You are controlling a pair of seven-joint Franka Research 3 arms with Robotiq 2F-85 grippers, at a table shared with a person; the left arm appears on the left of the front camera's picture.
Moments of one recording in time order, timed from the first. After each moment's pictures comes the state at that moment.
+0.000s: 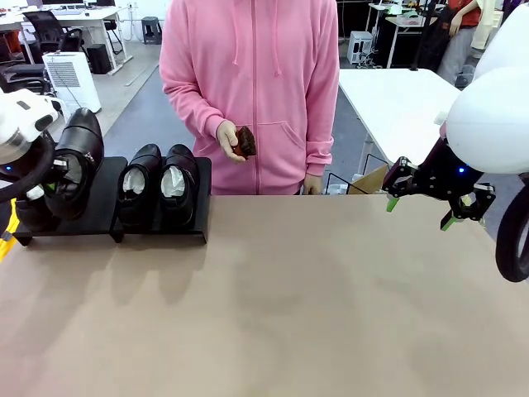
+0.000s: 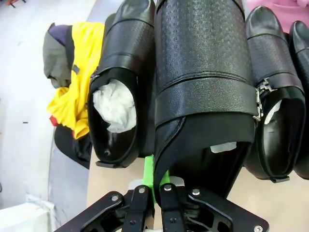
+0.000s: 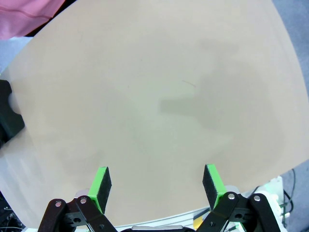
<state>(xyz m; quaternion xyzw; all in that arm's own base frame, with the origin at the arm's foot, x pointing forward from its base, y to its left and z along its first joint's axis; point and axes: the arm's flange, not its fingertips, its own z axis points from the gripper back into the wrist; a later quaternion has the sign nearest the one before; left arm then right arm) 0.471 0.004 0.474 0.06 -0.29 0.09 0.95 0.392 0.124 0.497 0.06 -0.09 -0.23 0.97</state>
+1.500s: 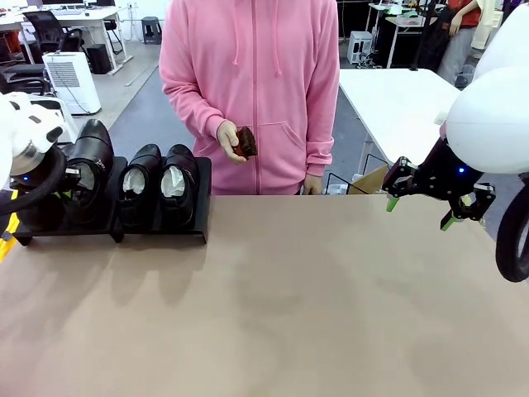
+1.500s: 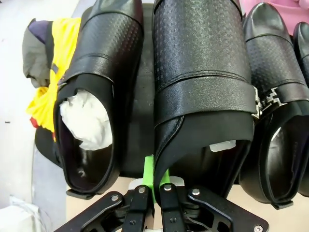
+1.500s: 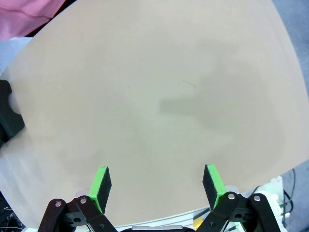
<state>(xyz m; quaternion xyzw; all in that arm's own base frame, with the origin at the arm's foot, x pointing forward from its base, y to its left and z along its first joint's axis) 0.501 0.012 0.433 0.02 -0.28 0.09 0.96 0.392 0.124 0.497 0.06 -0.09 -0.23 0.97</state>
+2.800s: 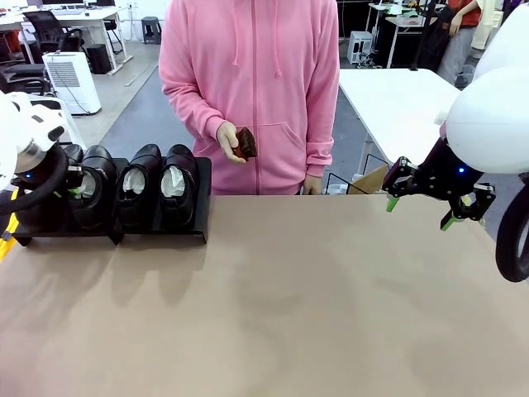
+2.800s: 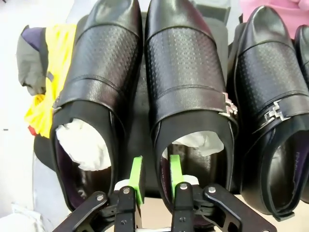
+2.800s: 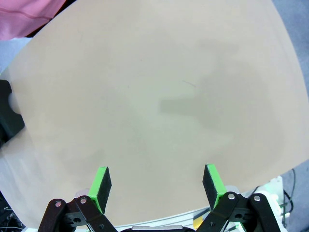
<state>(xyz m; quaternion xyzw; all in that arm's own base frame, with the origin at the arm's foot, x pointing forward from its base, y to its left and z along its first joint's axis) 0.518 0.017 0.432 0.01 -0.28 0.07 0.96 0.392 0.124 0.497 0.06 -0.09 -0.23 0.97</state>
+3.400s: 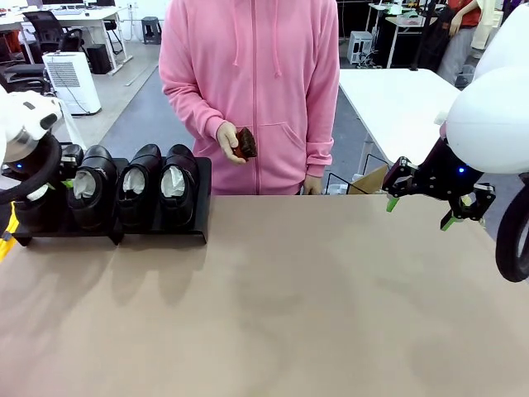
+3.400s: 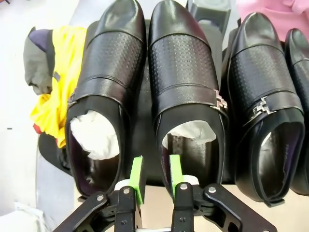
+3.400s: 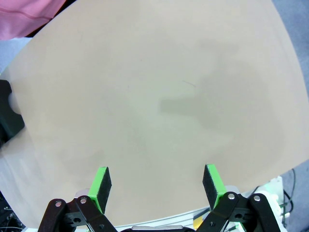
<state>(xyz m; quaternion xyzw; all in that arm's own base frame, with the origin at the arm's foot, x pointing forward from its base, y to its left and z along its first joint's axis) 0.508 0.015 0.453 0.02 -0.28 0.07 0.96 0.392 0.124 0.497 0.06 -0.09 -0.23 0.97</state>
